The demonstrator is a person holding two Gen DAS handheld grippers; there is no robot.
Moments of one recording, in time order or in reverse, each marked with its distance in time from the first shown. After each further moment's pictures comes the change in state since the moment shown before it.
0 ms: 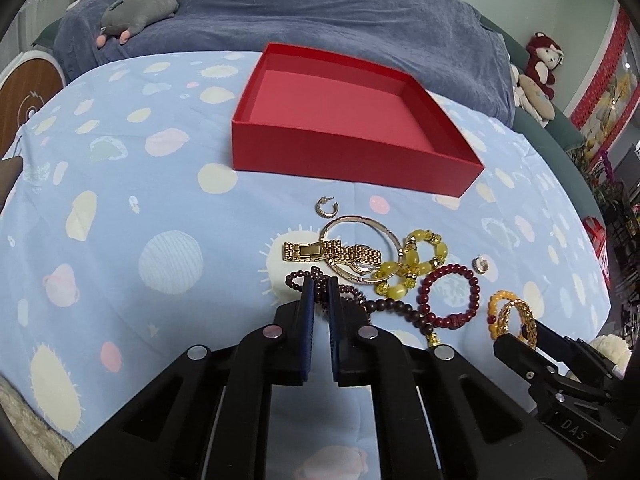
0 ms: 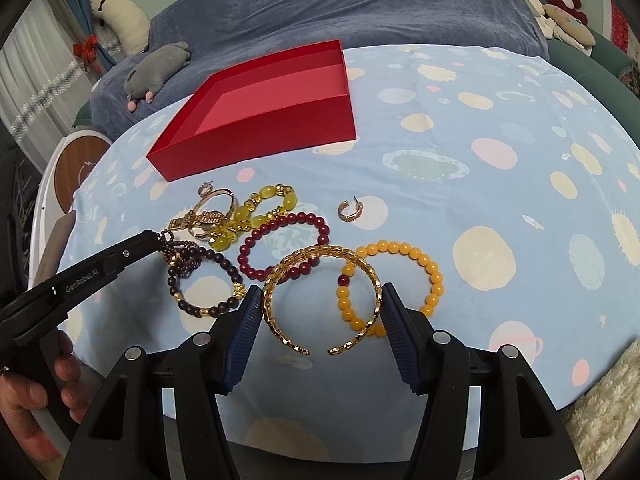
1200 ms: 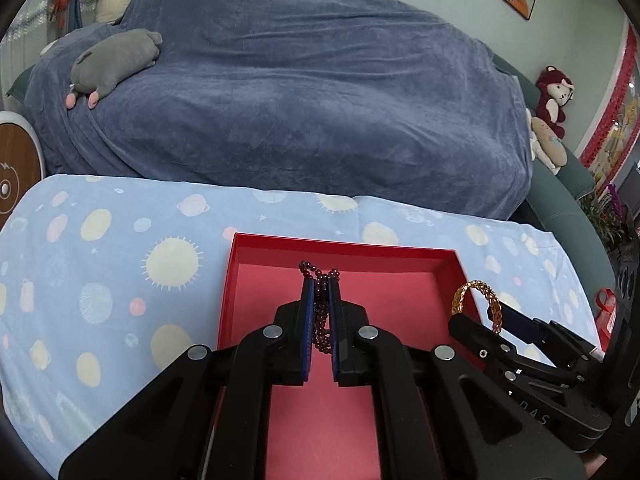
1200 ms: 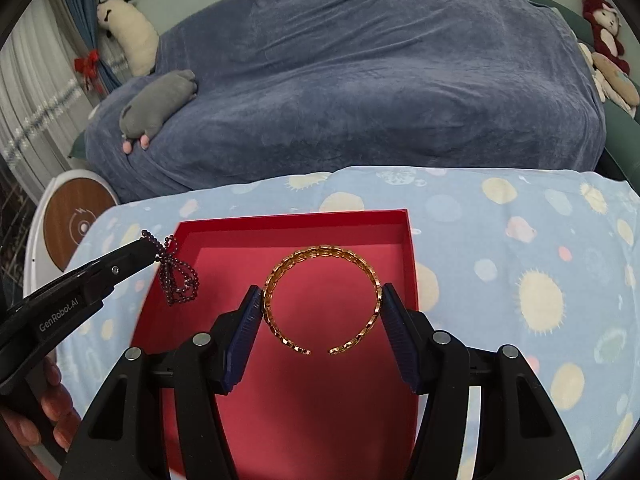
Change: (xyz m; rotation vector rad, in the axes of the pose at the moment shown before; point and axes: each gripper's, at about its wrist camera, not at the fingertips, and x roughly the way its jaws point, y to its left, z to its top) left arm 0.101 0.001 0.251 0.005 -0.103 0.008; right arm 0.126 0.036 0.272 -0.080 -0.070 0.044
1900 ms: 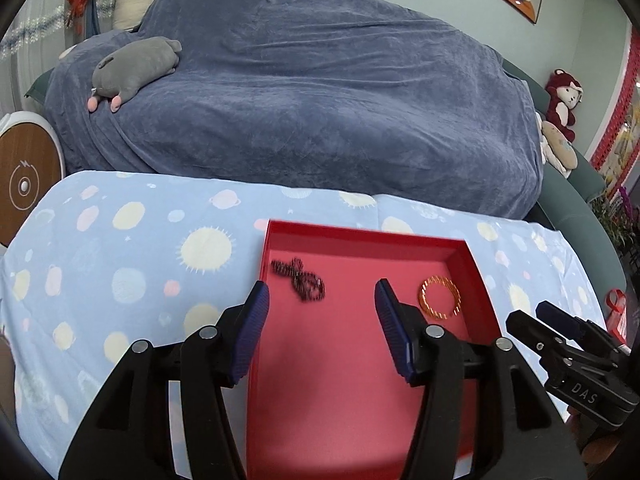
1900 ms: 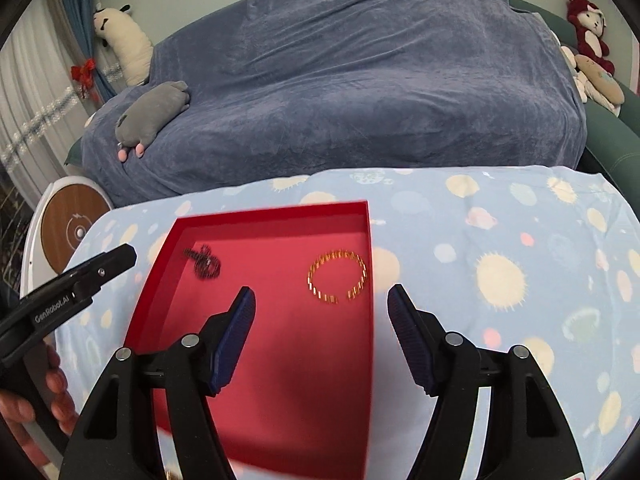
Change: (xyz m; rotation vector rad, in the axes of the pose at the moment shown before) left arm -0.045 0.012 -0.028 0.004 -0.042 0.053; right arm -0.057 -0.020 -0.034 0.013 -0.046 -0.035
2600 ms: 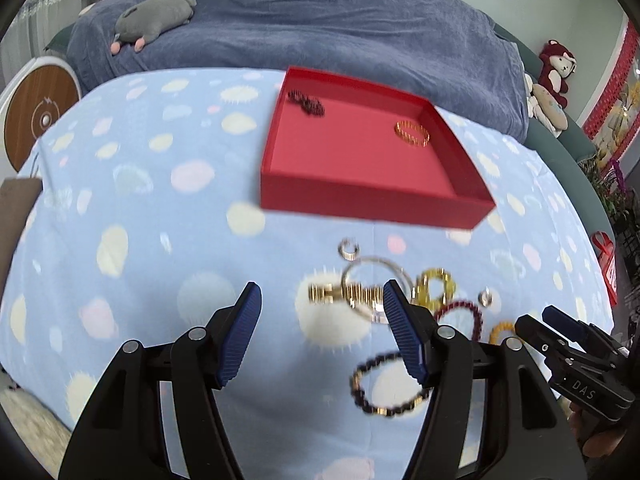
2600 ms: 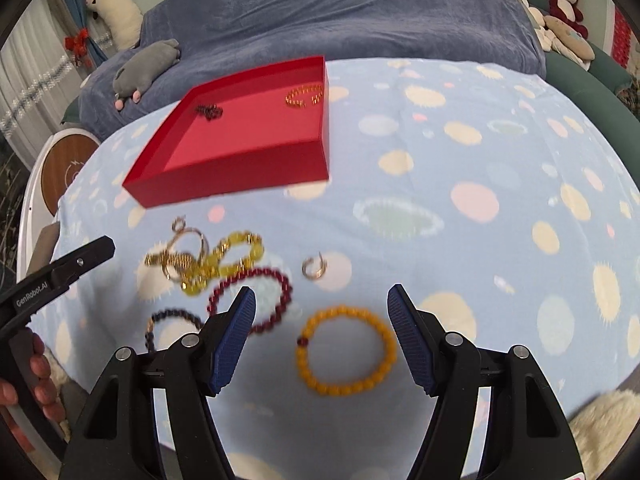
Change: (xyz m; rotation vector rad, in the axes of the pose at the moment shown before) left arm -0.095 -0.002 -0.177 -0.022 0.149 -0.006; right arm -0.093 -0.015 -0.186 0.037 0.137 -0.063
